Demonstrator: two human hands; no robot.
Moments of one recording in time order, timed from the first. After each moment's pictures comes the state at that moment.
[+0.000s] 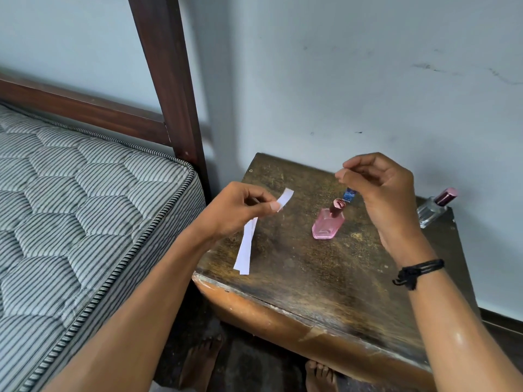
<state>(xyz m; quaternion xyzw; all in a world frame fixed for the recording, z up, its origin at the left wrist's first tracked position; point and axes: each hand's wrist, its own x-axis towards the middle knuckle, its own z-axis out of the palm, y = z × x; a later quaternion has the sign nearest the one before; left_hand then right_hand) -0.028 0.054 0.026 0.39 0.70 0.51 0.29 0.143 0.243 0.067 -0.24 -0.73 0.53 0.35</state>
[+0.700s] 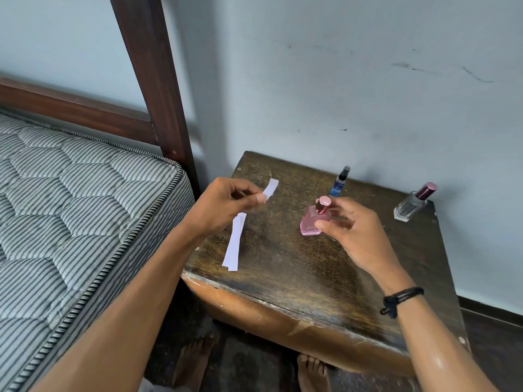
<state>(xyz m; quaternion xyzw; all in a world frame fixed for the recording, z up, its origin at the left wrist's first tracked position) -0.028 0.057 0.024 0.39 0.72 0.52 0.25 0.179 0.236 0.013 -0.26 -0.82 0.47 0.20</state>
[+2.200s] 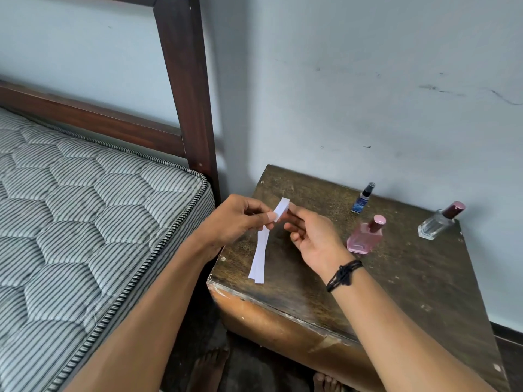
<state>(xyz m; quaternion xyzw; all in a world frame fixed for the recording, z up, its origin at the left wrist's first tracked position) -0.044 0.031 0.024 0.34 0.70 0.52 0.35 0.068 0.167 0.017 -0.45 -0.41 0.78 0.15</state>
